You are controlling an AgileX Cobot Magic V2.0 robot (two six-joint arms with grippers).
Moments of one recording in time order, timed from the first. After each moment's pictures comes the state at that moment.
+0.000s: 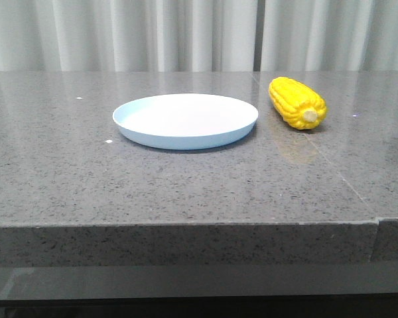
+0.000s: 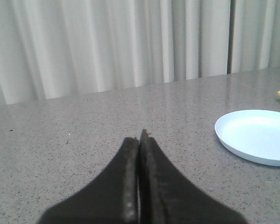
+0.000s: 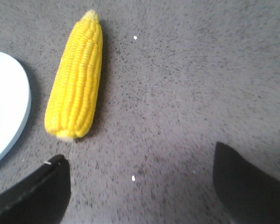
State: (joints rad) left arm -0.21 0.06 -0.40 0.13 0.45 -0.05; right arm 0.06 1.17 -0.95 0.19 0.55 0.00
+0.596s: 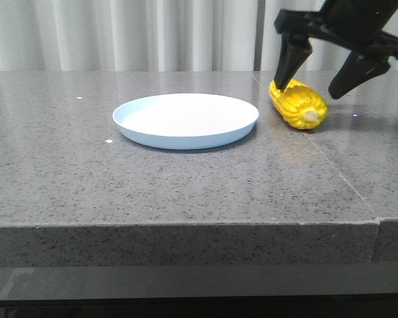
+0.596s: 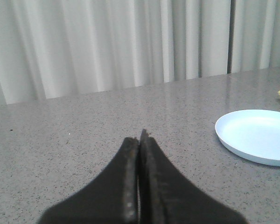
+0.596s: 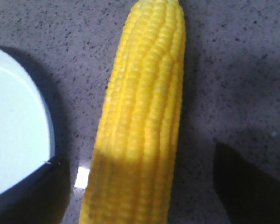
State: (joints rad) left arm -0.21 0.06 -0.40 0.13 0.45 -0.05; right arm 0.19 1.78 -1.42 0.27 0.69 0.00
